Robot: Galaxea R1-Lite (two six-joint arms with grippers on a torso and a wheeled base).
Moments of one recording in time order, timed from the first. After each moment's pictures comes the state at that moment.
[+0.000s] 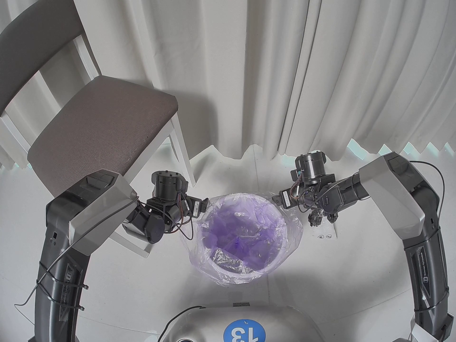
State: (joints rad) left arm -0.35 2.54 -1.40 -0.71 0.12 0.09; right arm 0.35 2.55 -1.67 -0.27 -0.13 -0.05
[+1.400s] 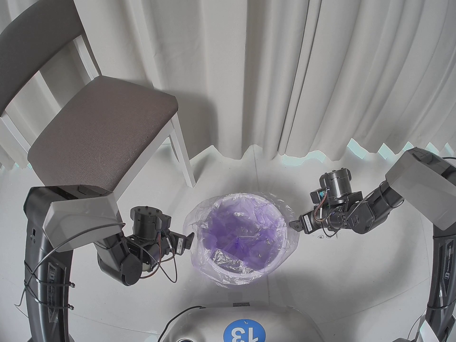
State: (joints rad) left arm -0.37 2.41 -0.78 -1.10 0.14 0.08; right arm 0.32 2.31 -1.11 -0.47 -0.05 -0.10
